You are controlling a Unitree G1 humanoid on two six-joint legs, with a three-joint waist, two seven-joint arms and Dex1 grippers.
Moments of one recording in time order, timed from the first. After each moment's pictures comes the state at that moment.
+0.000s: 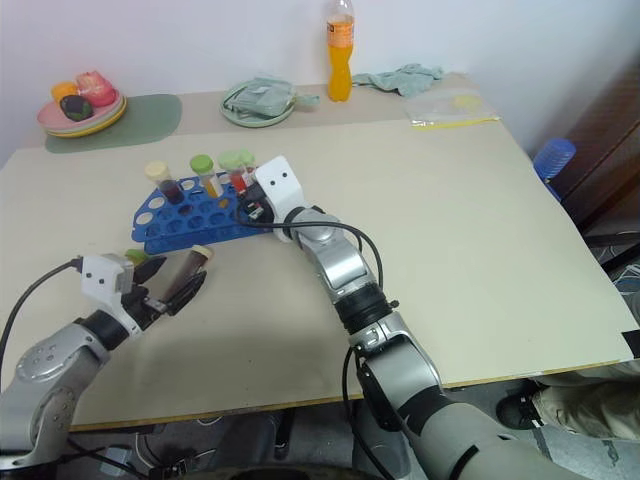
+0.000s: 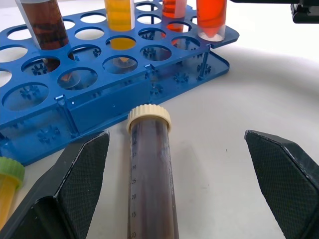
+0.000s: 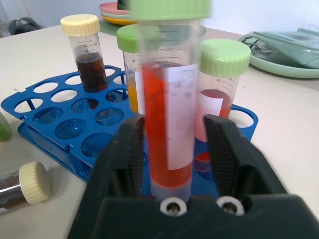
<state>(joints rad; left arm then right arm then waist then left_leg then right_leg) 0.18 0.50 0.30 -0.44 -0.48 0.44 -0.49 -0.83 0.11 0.22 0.43 0.00 0.32 0.34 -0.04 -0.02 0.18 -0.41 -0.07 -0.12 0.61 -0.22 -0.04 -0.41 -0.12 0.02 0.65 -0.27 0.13</state>
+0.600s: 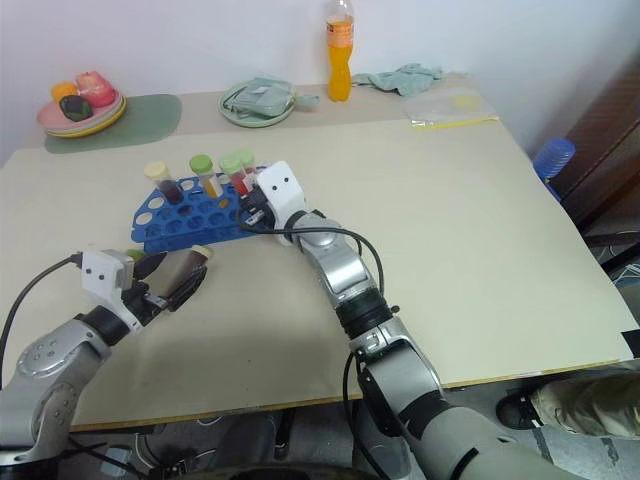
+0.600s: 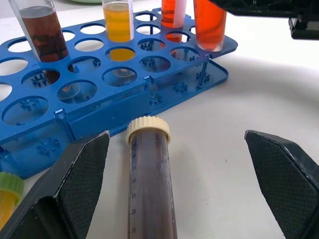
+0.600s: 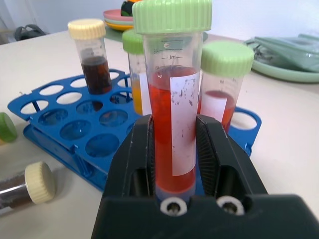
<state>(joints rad) 0.16 0.50 0.30 -0.44 -0.48 0.44 -0.49 -0.79 0.11 0.22 0.43 0.00 0.28 0.36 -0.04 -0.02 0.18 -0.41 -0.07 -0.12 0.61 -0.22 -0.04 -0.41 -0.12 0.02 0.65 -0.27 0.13</state>
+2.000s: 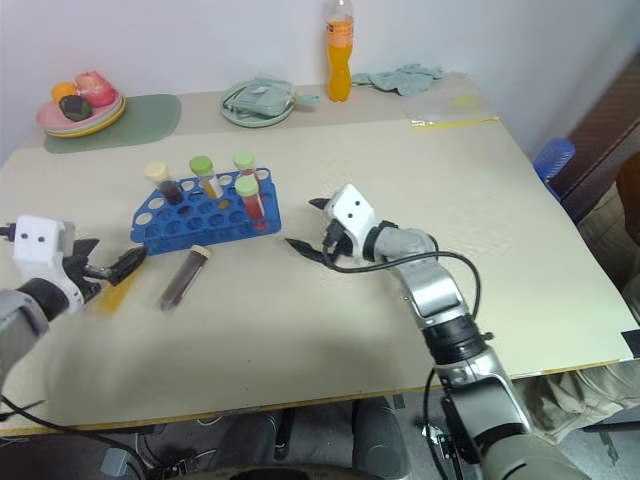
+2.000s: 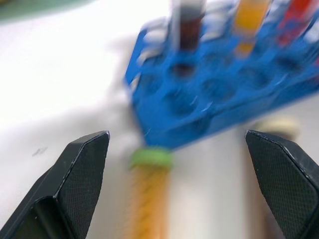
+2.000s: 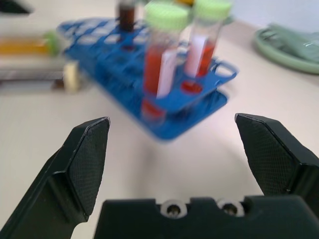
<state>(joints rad) 0.00 0.82 0.49 -0.43 -0.60 0.97 -0.32 -0.55 -0.38 0.25 -0.03 0.10 0.33 0.83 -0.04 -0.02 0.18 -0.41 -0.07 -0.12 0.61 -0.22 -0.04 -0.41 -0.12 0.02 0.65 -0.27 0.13</state>
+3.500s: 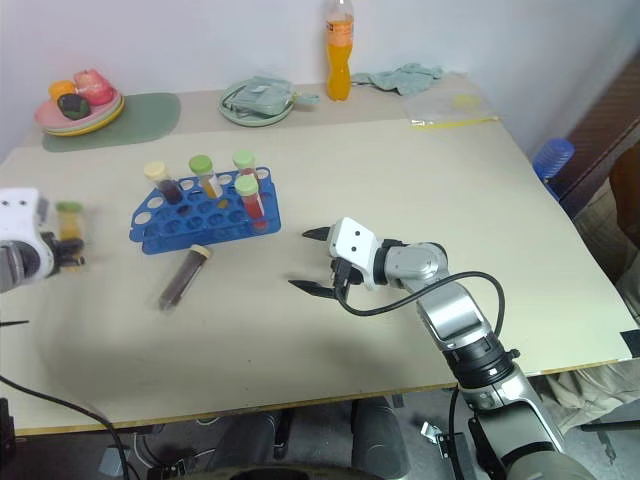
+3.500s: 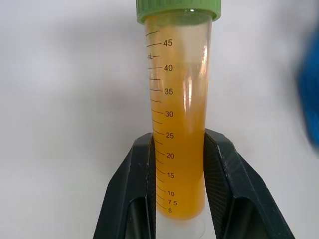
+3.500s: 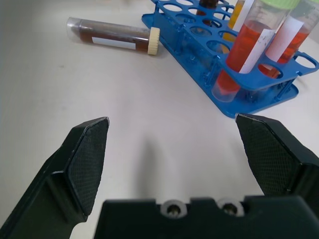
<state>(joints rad) -0.38 0.80 0.48 -0.03 -0.36 0.98 -0.16 -0.45 -0.45 0.29 -0.15 0.10 0.31 0.93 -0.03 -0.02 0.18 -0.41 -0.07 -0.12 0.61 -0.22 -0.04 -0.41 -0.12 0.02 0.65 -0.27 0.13</state>
